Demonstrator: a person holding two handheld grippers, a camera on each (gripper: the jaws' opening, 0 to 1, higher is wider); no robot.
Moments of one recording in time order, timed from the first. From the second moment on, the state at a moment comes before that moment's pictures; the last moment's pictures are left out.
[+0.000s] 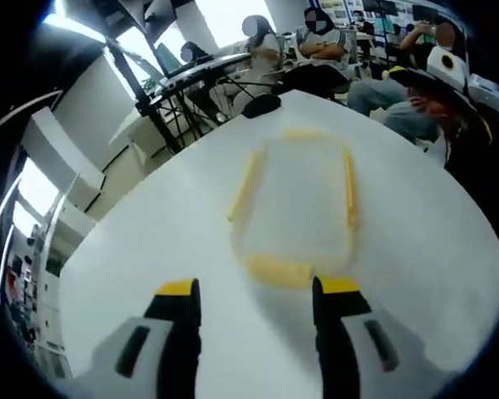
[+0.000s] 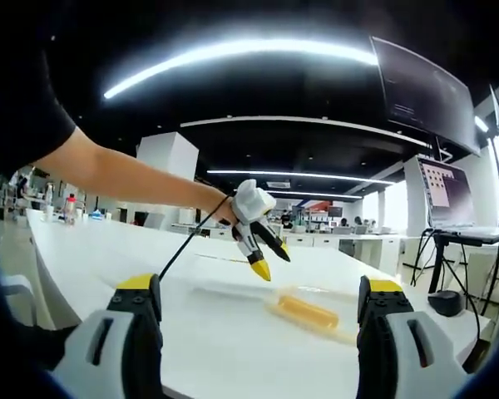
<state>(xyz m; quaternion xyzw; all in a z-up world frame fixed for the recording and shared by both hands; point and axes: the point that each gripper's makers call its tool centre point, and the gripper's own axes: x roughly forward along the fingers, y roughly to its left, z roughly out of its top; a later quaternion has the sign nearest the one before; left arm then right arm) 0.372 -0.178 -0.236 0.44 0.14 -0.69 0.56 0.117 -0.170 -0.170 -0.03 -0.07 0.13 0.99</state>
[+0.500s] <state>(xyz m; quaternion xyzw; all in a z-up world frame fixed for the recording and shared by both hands) 0.370 -0.183 -0.260 0.46 0.16 -0.71 0.50 0.118 -0.172 -0.176 -0.03 -0.06 0.13 0.99</state>
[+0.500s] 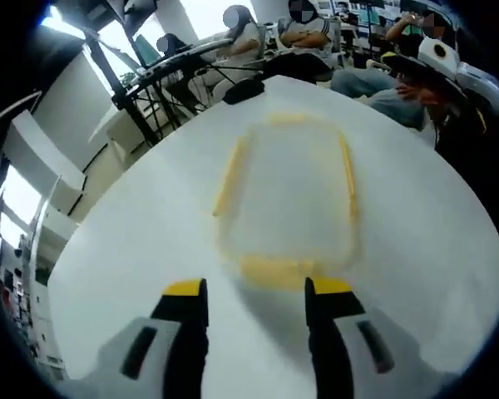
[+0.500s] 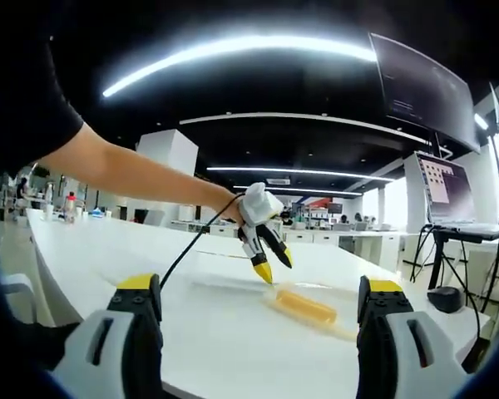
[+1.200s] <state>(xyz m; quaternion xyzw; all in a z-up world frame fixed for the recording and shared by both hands) 0.359 -0.180 -0.268 0.47 0.19 -0.73 0.45 0.119 -0.181 -0.178 -0.03 -0.06 0.12 0.99</state>
